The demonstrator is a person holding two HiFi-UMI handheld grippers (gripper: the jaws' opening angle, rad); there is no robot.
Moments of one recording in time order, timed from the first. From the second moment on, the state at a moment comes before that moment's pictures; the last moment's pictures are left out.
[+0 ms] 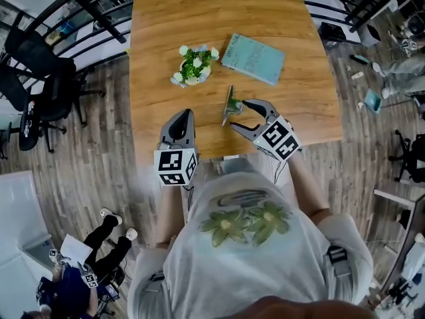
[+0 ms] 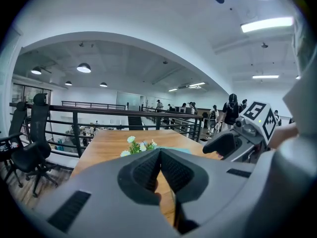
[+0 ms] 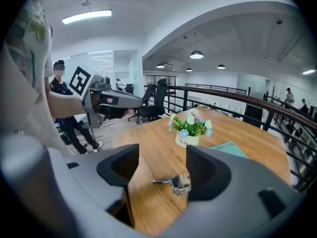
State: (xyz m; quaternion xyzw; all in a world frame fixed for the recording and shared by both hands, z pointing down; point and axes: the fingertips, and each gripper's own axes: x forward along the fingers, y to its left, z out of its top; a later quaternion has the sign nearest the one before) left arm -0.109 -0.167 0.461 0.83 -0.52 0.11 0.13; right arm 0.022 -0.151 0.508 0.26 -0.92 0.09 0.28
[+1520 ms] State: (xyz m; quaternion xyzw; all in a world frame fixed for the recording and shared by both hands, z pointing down) left arm -0.096 -0.239 0.529 0.81 -0.54 0.15 0.20; right arm 0.023 -0.196 0.703 0.13 -0.87 0.14 0.46
